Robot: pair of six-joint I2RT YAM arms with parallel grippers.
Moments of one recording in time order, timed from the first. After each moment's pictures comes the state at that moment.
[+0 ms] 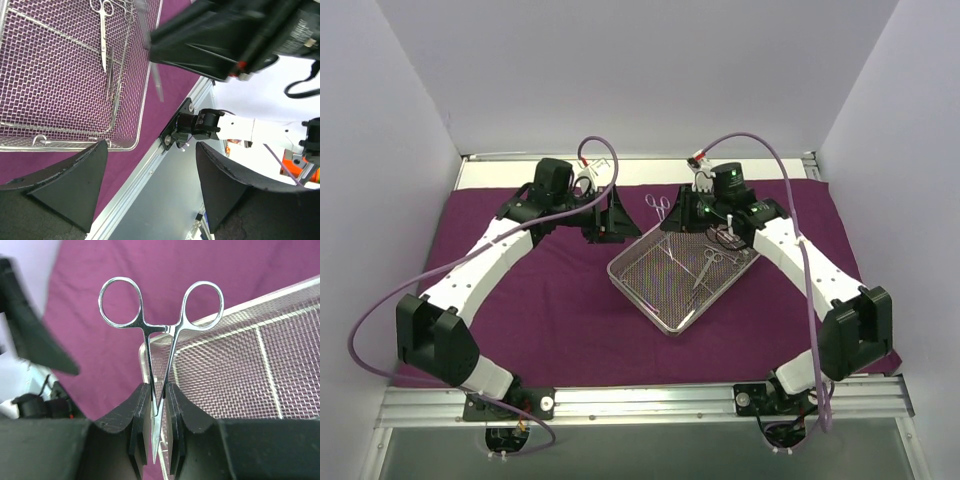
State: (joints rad) left arm -0.44 1.51 1.37 -0.51 0.74 -0.63; right arm 0.42 1.49 1.25 -0.41 -0.43 0.42
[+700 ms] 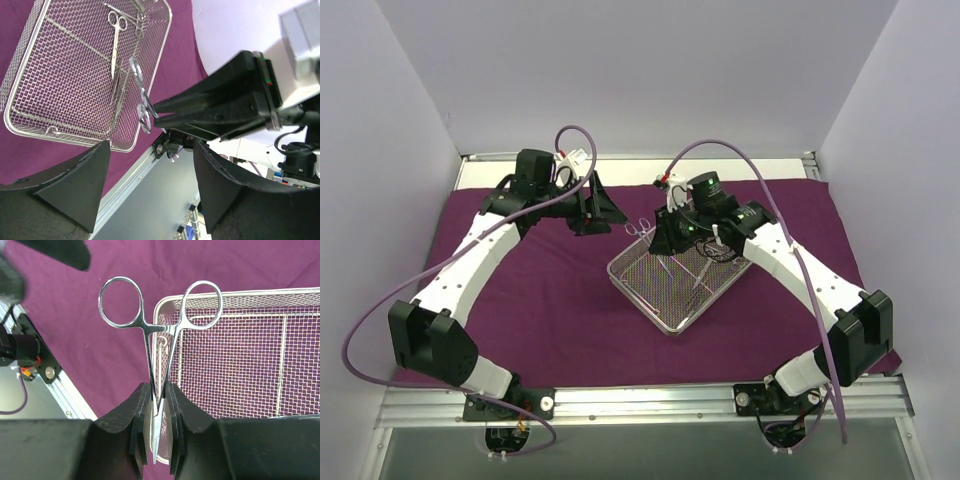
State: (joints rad) left arm -0.35 1.49 1.43 -0.60 0.73 -0.69; right arm 0.57 1.46 1.31 -0.60 -0.43 0.14
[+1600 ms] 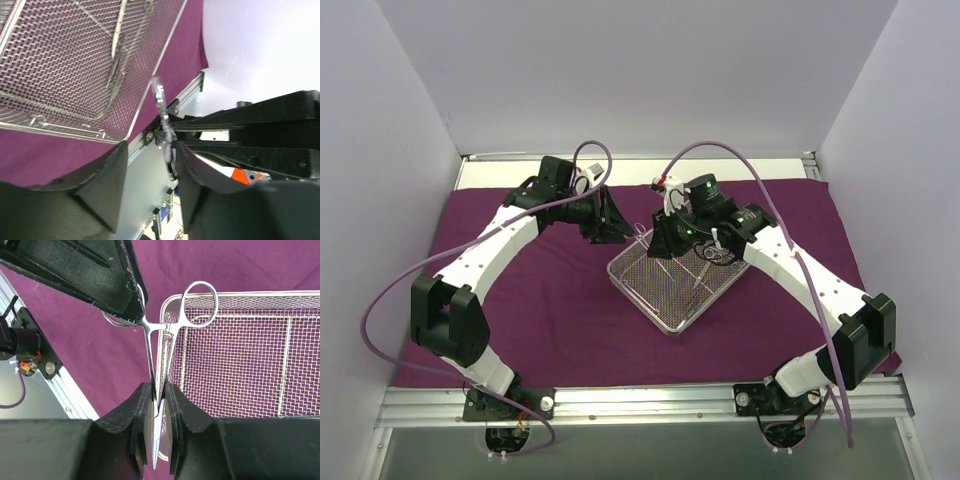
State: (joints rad) left arm -0.40 1.62 1.43 -0.63 0.75 -0.78; right arm 0.61 1.44 1.31 -0.61 -0.42 0.13
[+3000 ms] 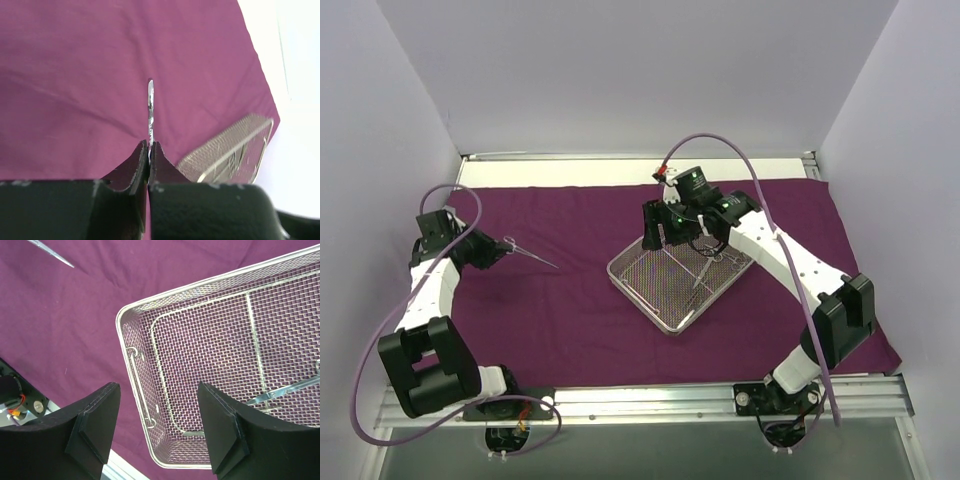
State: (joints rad) left arm 0.31 1.33 0.93 -0.44 0.43 -0.72; right arm 0.61 1.57 1.43 -0.70 -0.20 0.29
